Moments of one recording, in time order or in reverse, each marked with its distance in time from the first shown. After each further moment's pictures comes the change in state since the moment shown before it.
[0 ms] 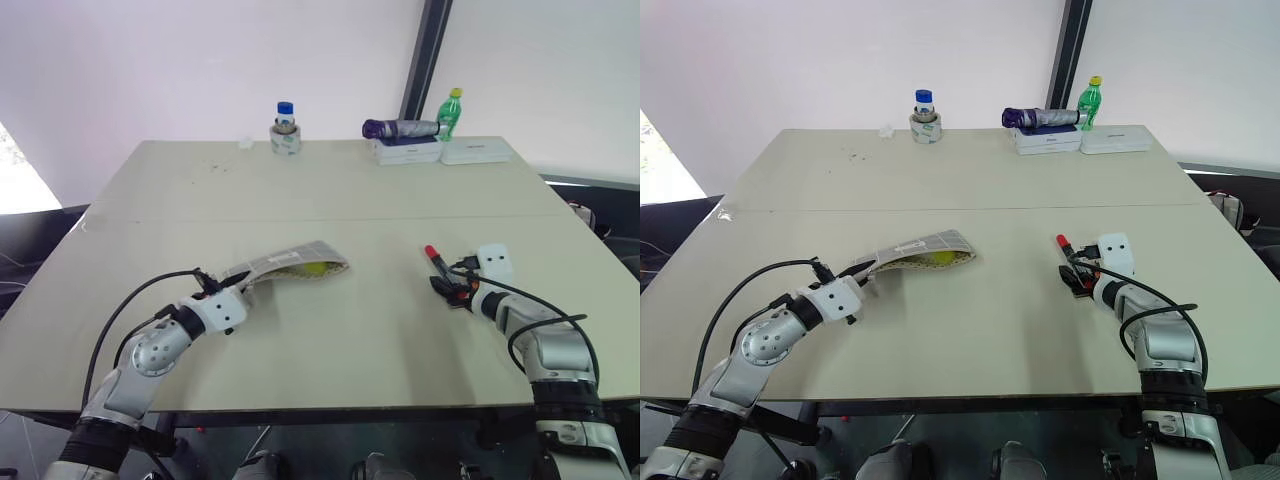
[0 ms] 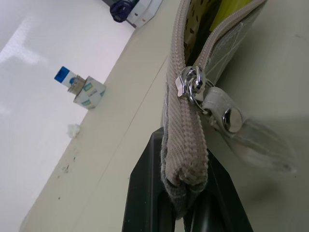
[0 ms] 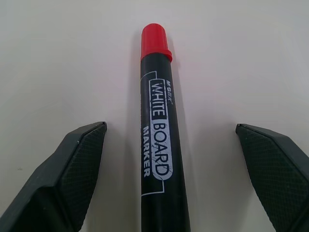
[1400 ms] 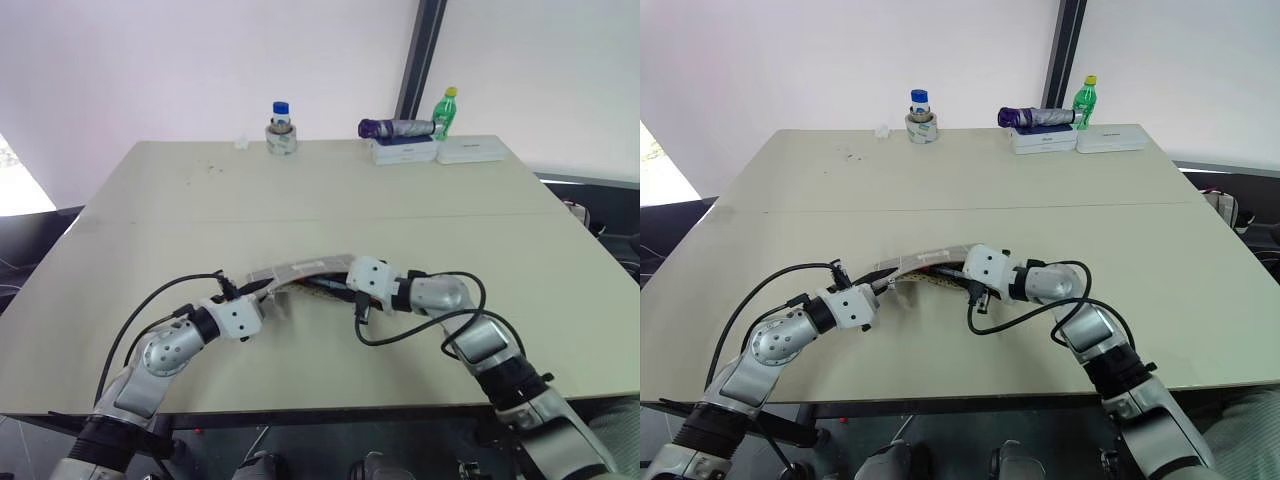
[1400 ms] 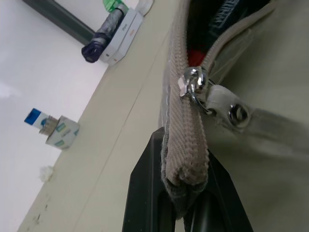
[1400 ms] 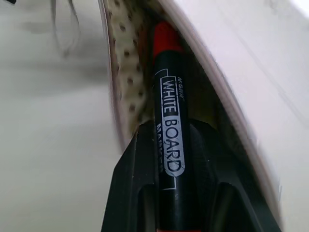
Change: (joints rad) left arm -0.013 -0.012 -0.054 -0.058 -0.034 -0.039 -0.114; right arm -0.187 0.018 0.573 -0.057 -0.253 -0.589 0.434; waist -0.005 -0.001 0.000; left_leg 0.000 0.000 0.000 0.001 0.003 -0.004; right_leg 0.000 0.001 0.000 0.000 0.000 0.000
